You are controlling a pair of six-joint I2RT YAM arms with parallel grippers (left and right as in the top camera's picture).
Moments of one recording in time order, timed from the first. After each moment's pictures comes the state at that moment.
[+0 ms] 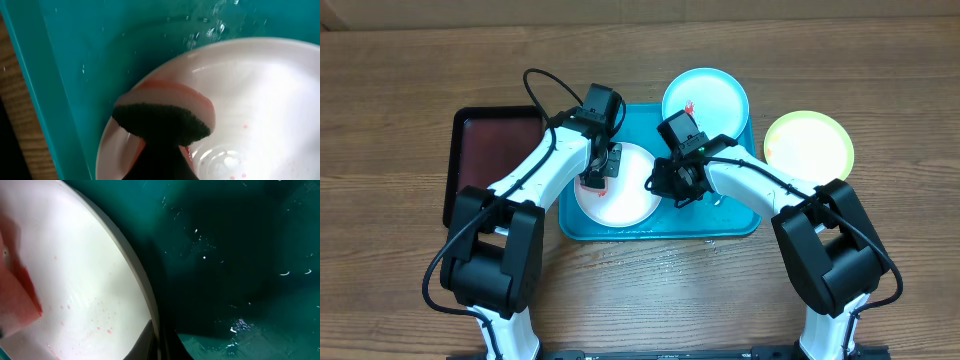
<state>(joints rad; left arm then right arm) -0.34 1.95 1.35 -0.74 -0.11 -0.19 0.55 1.99 1.28 -0.56 -0.23 0.70</state>
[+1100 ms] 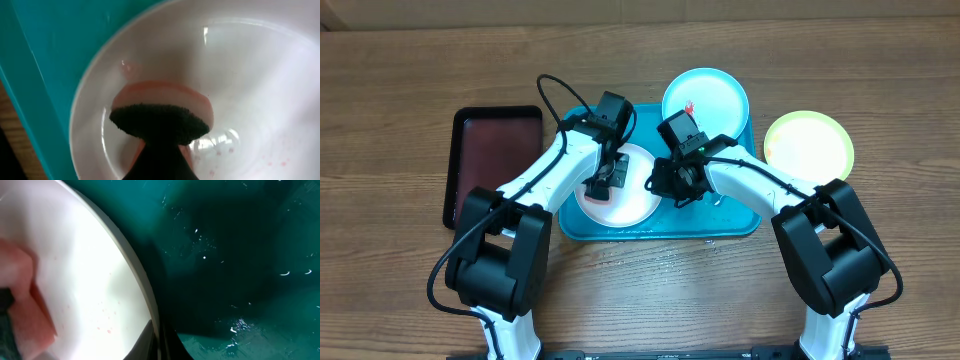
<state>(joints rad) -0.39 1.95 1.34 -0.82 -0.11 -0.21 0.55 1.99 1.28 -0.56 -0.23 0.70</state>
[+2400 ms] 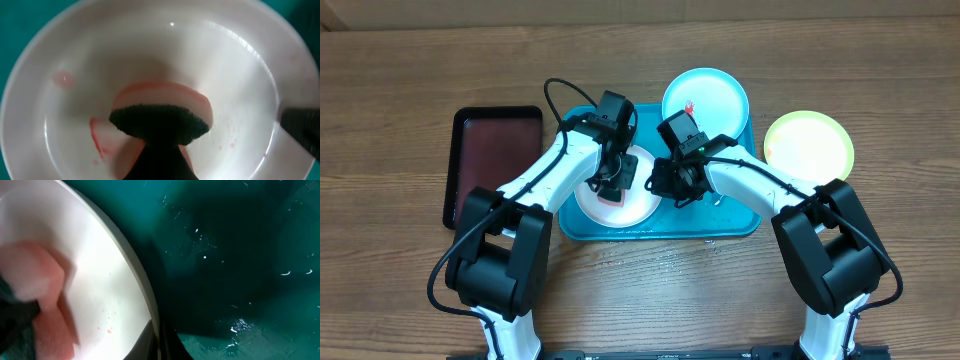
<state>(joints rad) -0.39 1.95 1.34 -0.76 0.04 -0.12 0.55 1.99 1.28 -0.56 -0.23 0.70</state>
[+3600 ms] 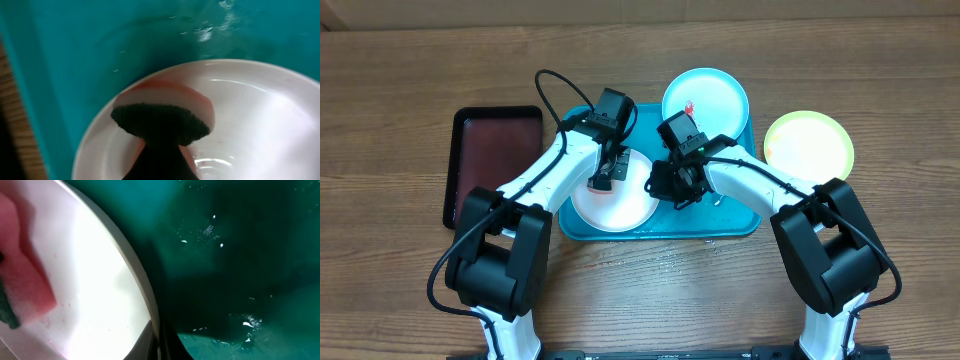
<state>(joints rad) -0.39 1.95 1.34 -0.72 -0.16 -0.23 0.55 2.00 1.28 -0.57 -0.29 0.67</state>
